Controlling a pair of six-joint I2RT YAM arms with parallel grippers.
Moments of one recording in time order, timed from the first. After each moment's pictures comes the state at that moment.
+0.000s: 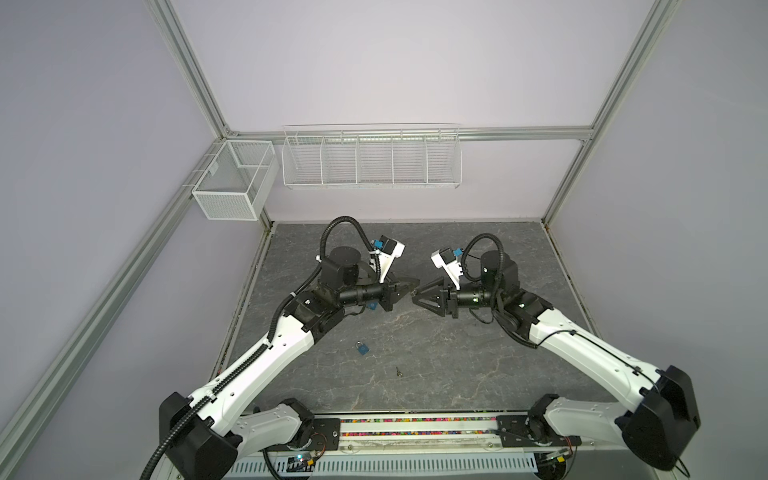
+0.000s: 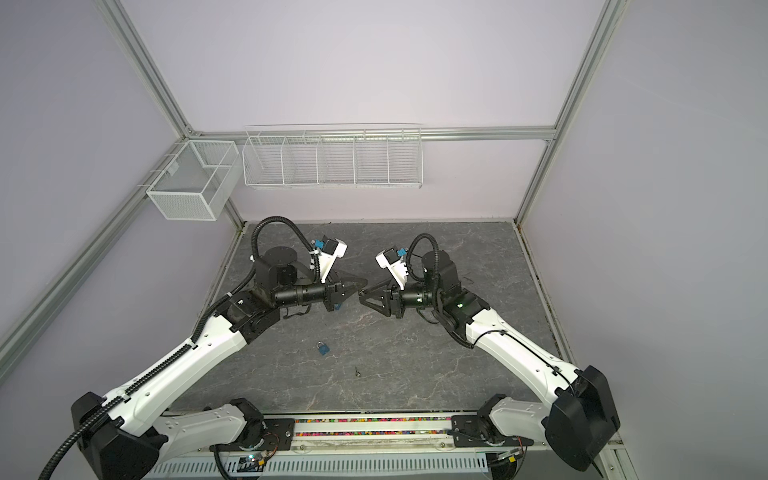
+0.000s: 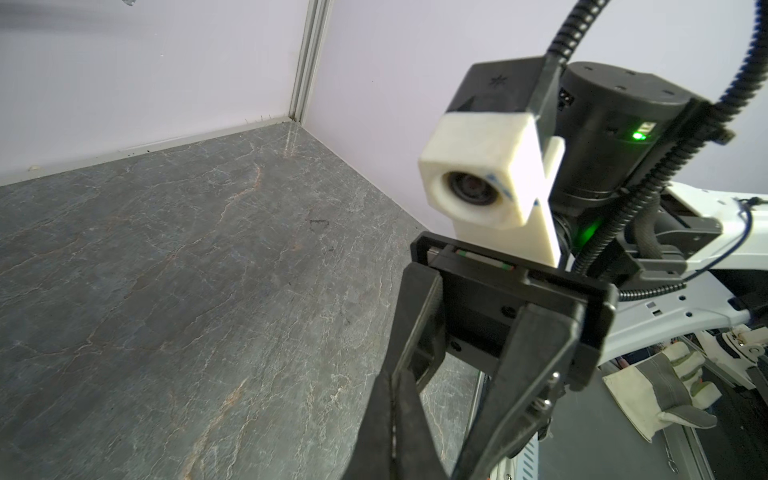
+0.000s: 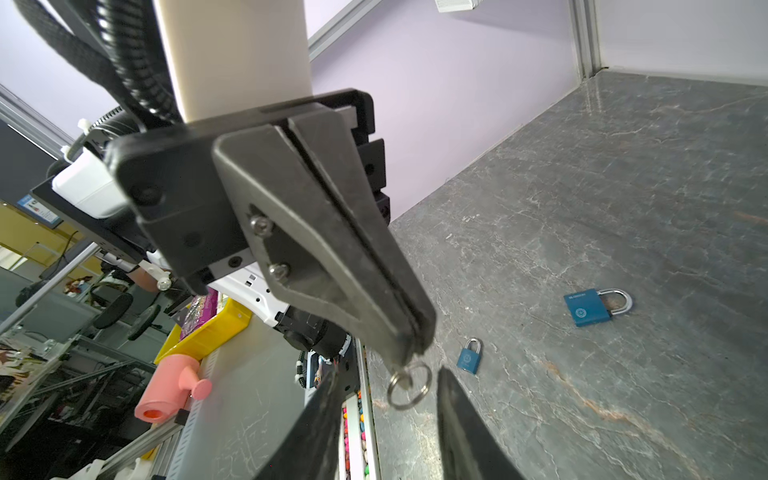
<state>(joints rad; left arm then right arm) -0.68 1.17 1.07 -0.21 0.58 -0.26 0.63 1.25 0.95 -0.01 -0.85 0.34</state>
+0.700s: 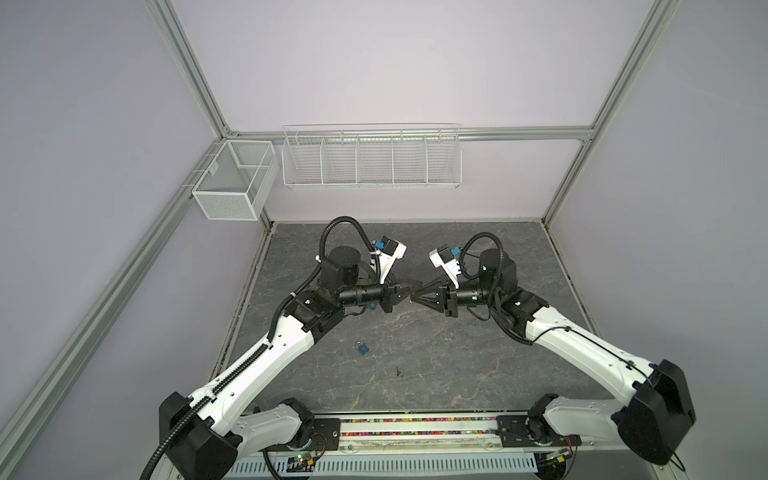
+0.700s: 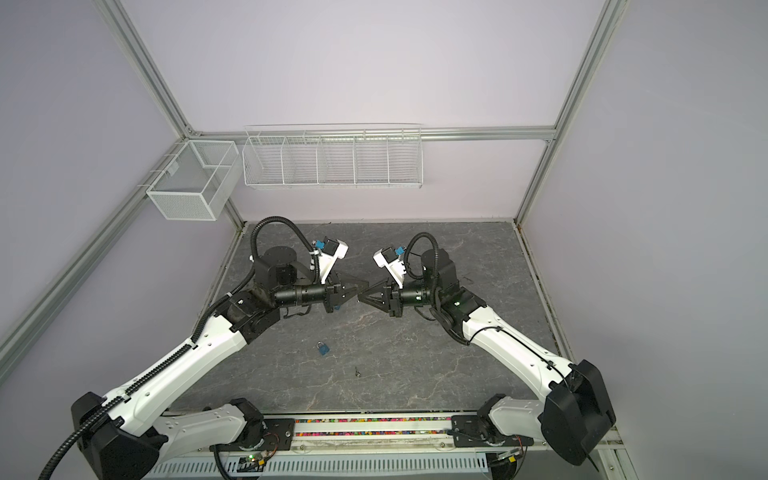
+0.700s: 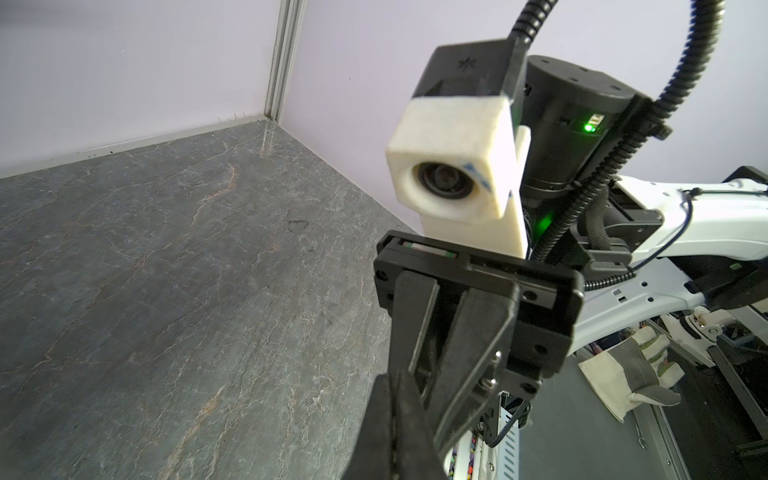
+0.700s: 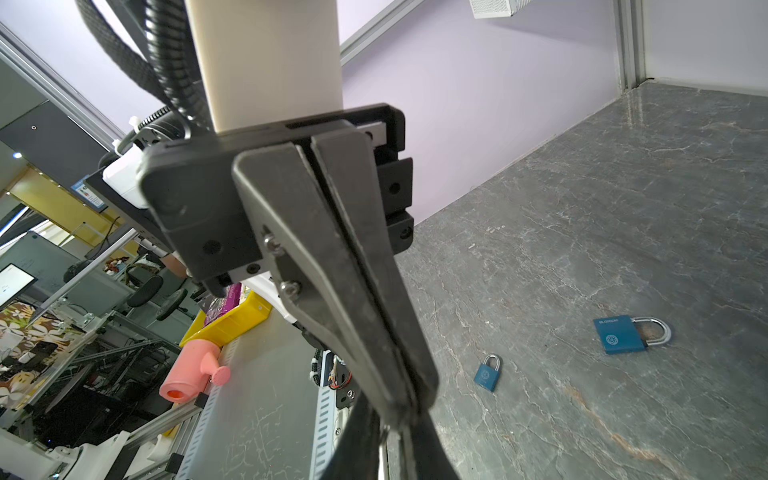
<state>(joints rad) -0.68 1.17 1.07 -0.20 0.64 -0.27 0.63 1.28 0.95 0.08 -0.93 0.36</state>
